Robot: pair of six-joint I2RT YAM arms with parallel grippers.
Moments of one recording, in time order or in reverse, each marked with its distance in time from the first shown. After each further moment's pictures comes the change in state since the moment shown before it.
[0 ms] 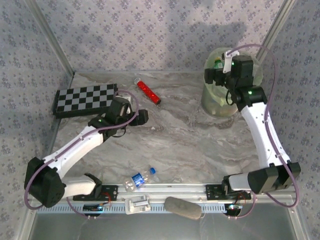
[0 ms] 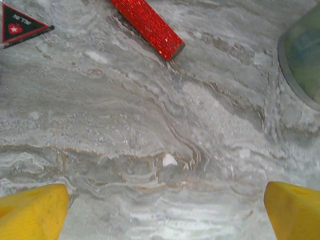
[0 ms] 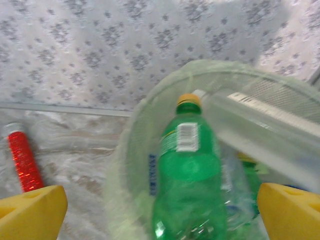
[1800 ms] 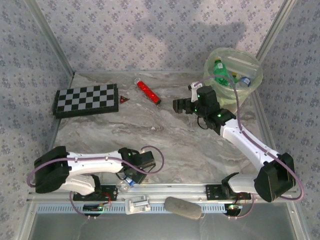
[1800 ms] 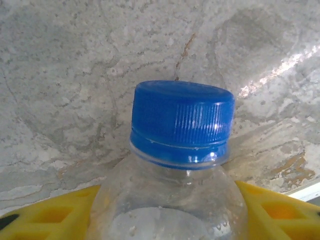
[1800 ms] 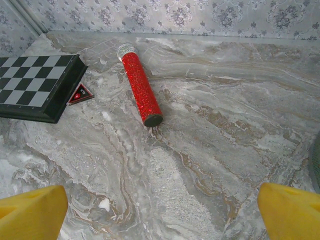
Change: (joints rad) left arm -0.642 0.138 -0.252 -0.384 -0.081 -0.075; right arm 0.304 -0.028 -0.422 0.293 -0.053 0.187
